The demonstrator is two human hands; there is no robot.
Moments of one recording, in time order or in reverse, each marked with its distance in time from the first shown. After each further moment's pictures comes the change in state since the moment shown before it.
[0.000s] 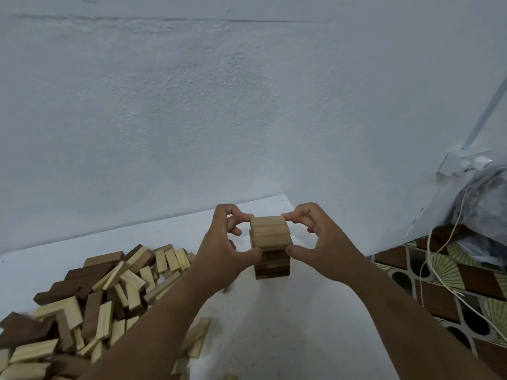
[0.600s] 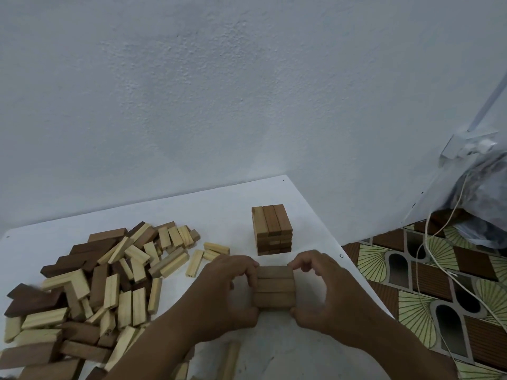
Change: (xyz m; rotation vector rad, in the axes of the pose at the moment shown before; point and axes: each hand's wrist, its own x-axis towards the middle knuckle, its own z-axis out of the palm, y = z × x) left_hand -0.077 -0.036 -0.003 0.338 -0.332 0.130; right_hand -0.097 0.014 0.033 -0.215 -0.105 -0.017
